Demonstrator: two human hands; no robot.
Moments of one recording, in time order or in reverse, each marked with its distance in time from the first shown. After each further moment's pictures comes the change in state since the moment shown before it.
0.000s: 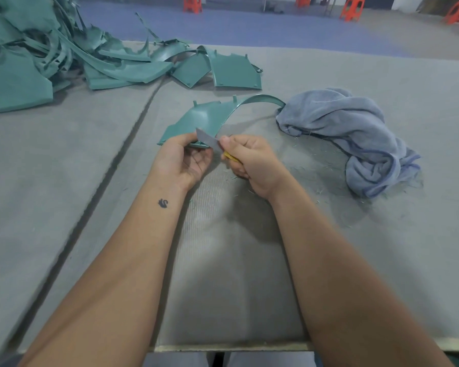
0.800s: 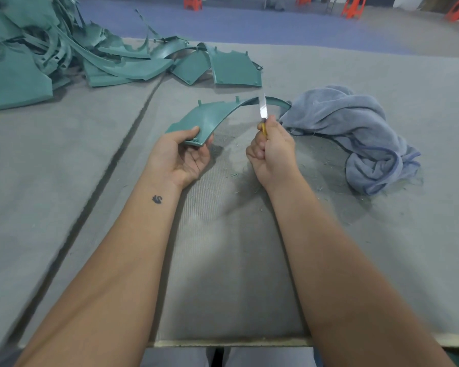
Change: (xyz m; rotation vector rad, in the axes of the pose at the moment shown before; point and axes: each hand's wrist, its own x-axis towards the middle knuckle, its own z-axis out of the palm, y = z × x) left_hand -0.004 0.007 -0.005 0.033 -0.012 -0.078; right_hand 0.009 -0.009 -0.008 0.596 0.558 0.043
